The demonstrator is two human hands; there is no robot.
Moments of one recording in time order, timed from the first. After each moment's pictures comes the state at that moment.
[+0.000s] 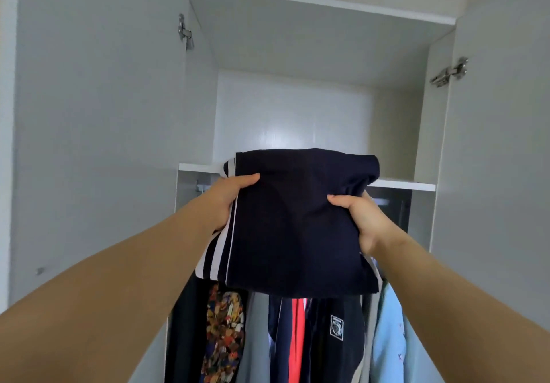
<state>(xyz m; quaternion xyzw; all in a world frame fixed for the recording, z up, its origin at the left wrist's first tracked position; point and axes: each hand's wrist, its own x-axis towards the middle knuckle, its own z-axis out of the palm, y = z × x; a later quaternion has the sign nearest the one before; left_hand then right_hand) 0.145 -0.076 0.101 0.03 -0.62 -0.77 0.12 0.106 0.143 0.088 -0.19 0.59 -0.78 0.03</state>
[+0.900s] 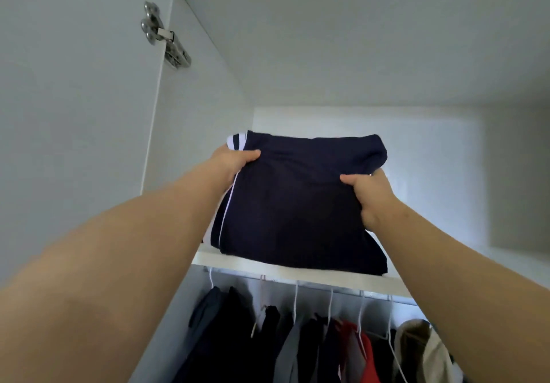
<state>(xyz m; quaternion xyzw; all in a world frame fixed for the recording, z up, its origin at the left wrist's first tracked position) -0.141 -0.193 0.247 0.06 -0.66 -0.64 0.40 -0.240 -0.008 0.218 -0.28 0.53 -0.80 -0.04</state>
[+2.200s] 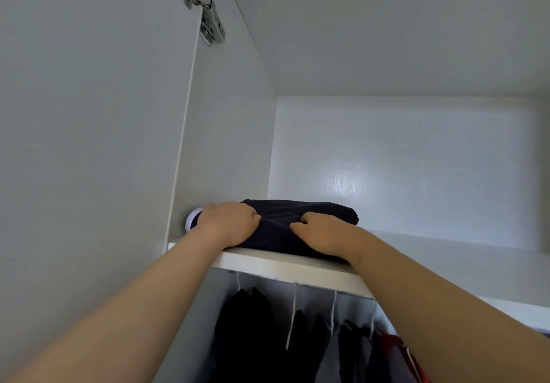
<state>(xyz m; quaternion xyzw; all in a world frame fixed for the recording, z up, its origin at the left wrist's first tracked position) -0.155 -0.286 0.165 0.20 -0.95 0.03 0.24 -0.232 -0.133 0.175 -0.41 0.89 -0.17 -0.10</state>
